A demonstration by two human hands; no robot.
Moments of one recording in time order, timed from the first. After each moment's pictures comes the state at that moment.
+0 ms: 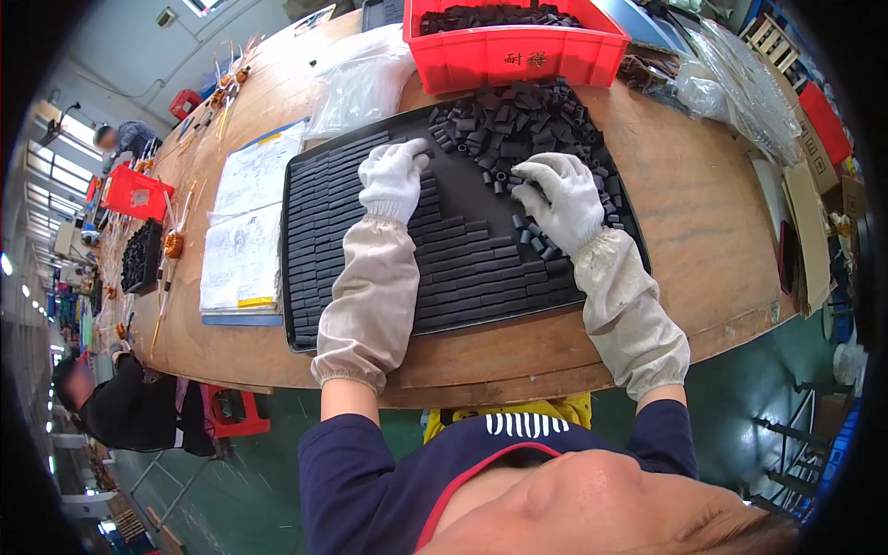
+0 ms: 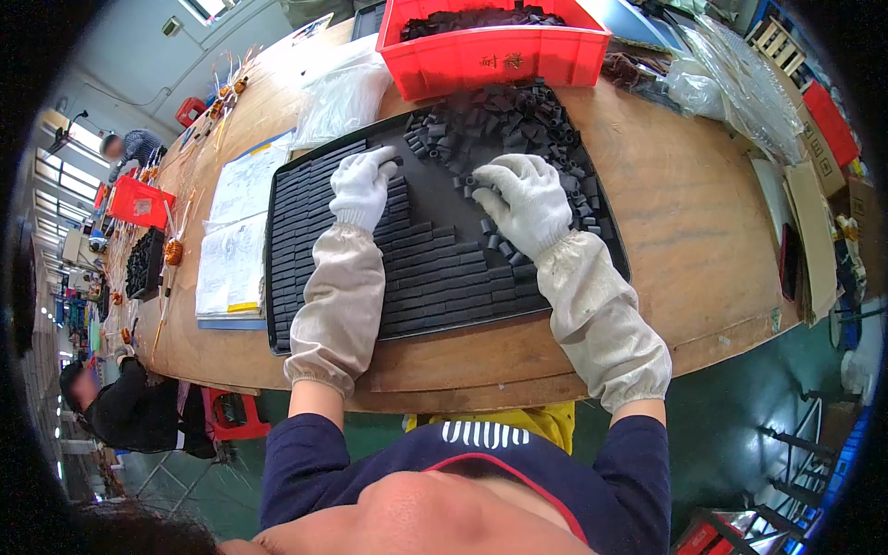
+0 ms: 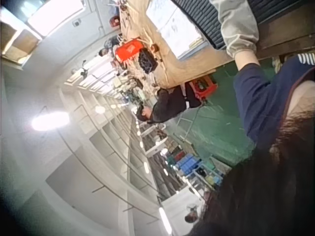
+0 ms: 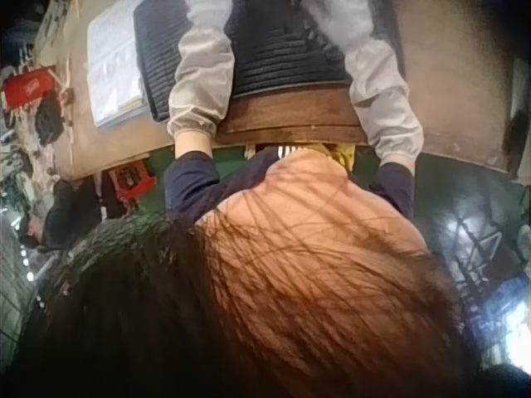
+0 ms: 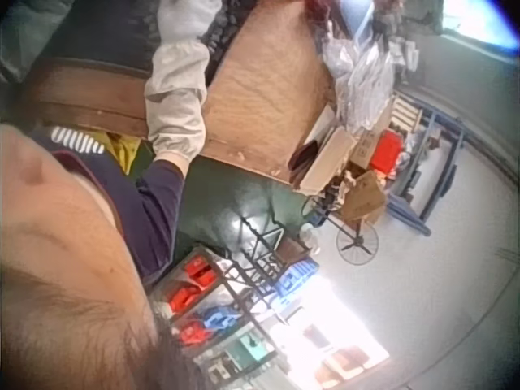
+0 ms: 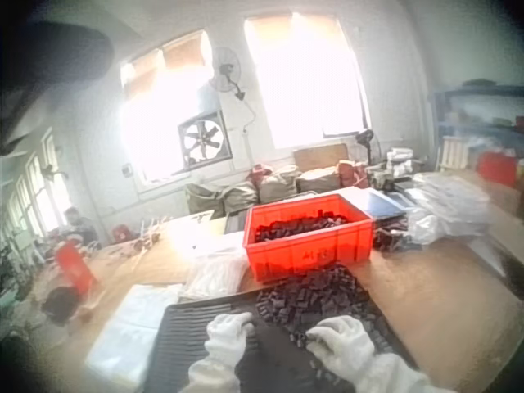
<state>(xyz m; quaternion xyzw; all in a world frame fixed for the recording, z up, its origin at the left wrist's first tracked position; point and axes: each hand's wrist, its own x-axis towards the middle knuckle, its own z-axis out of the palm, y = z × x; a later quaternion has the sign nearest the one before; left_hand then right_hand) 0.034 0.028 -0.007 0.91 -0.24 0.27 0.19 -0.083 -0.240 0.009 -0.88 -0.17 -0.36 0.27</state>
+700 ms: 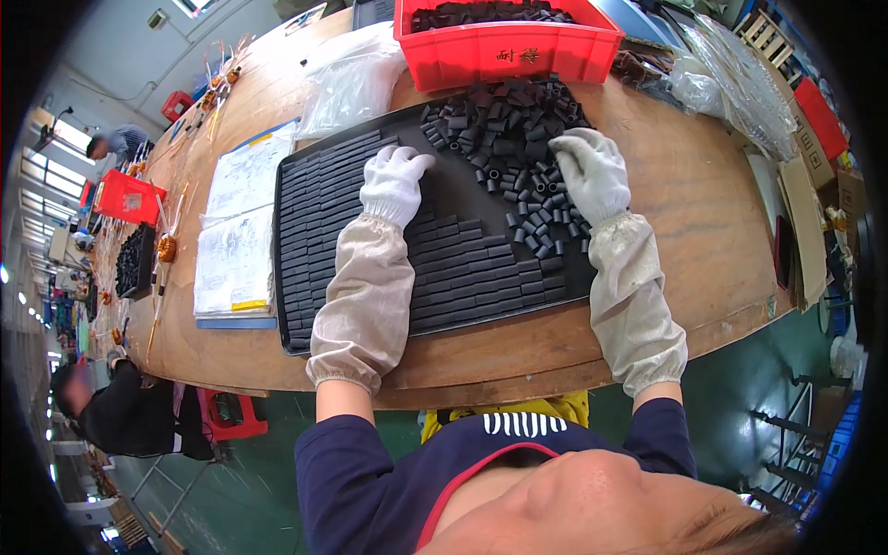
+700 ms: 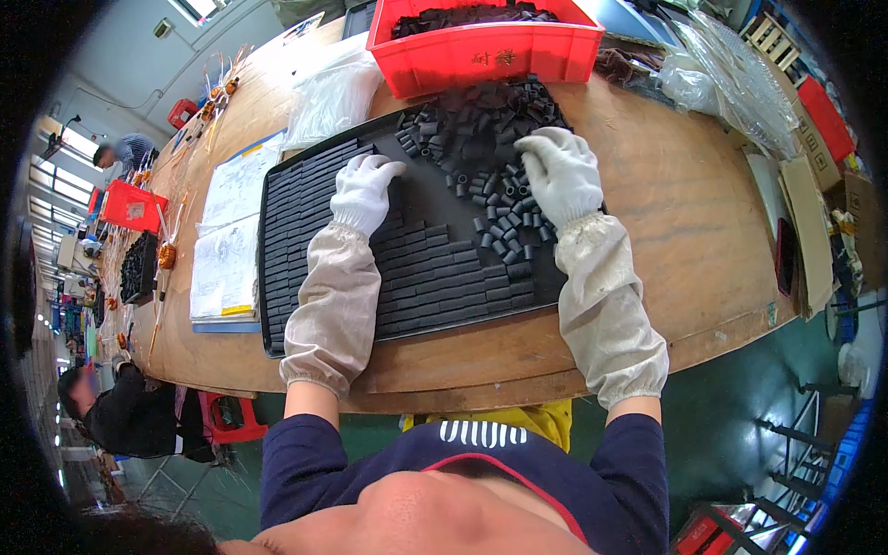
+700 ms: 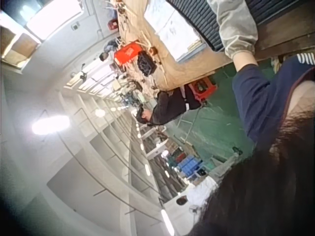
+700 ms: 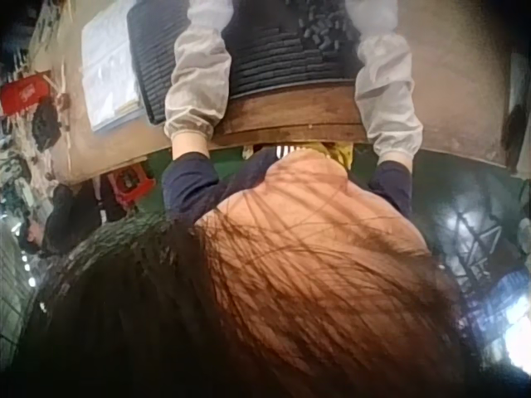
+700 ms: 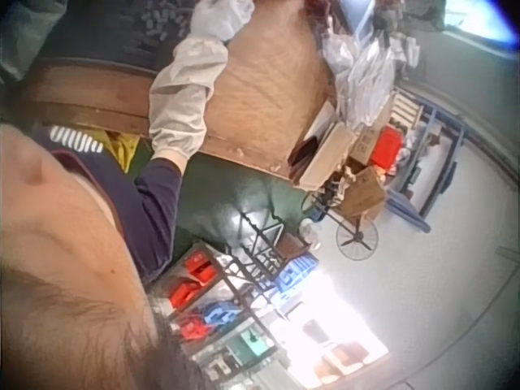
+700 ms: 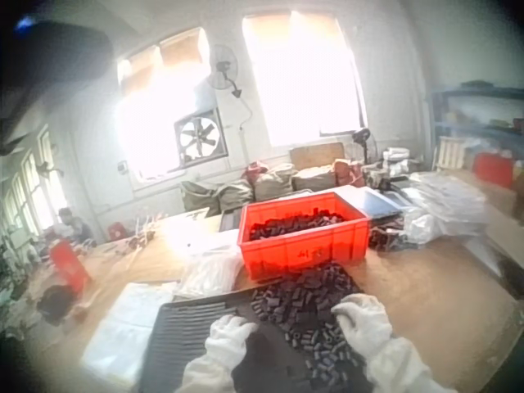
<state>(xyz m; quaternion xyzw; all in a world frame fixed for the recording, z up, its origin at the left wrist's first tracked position) 0.031 0.030 -0.014 0.91 -0.33 0.25 0.08 -0.064 -0.292 0.003 -0.90 -0.06 -0.37 0.23</state>
